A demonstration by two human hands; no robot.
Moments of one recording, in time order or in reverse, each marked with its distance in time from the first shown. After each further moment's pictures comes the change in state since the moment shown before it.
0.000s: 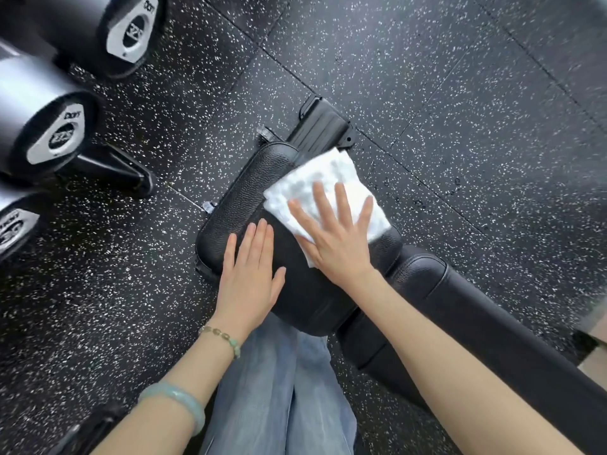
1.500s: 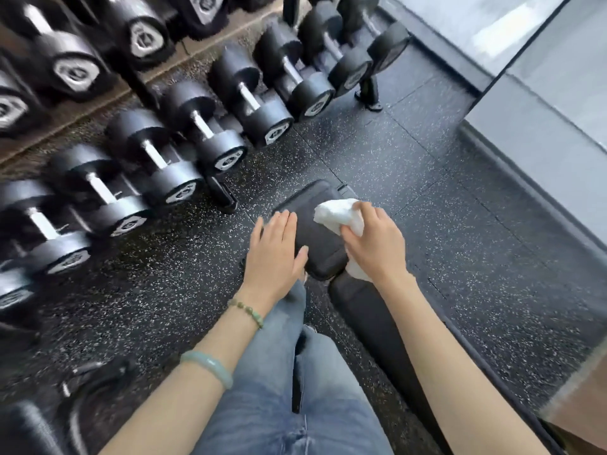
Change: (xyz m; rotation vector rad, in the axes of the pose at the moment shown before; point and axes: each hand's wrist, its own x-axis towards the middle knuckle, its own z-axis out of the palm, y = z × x) left_hand -0.299 0.111 -0.233 -0.071 0.440 -0.241; right_hand -0.223 -0.084 -0.366 0.394 0.229 0.085
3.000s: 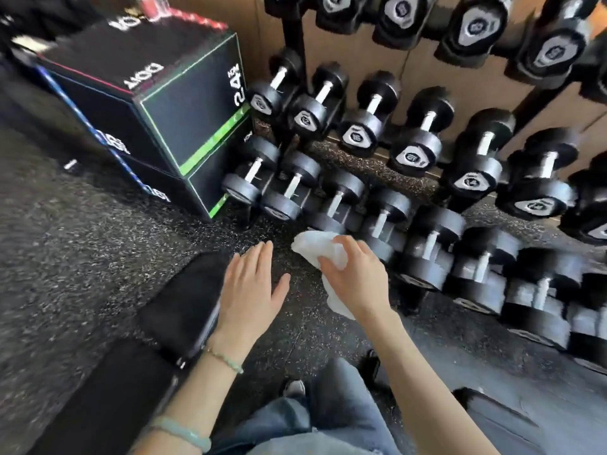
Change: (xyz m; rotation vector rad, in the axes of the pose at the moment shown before) left_hand -0.342 -0.307 -0.153 -0.059 0.315 -1.252; right_hand -0.124 -0.514 0.149 0.087 -0.538 -0.968
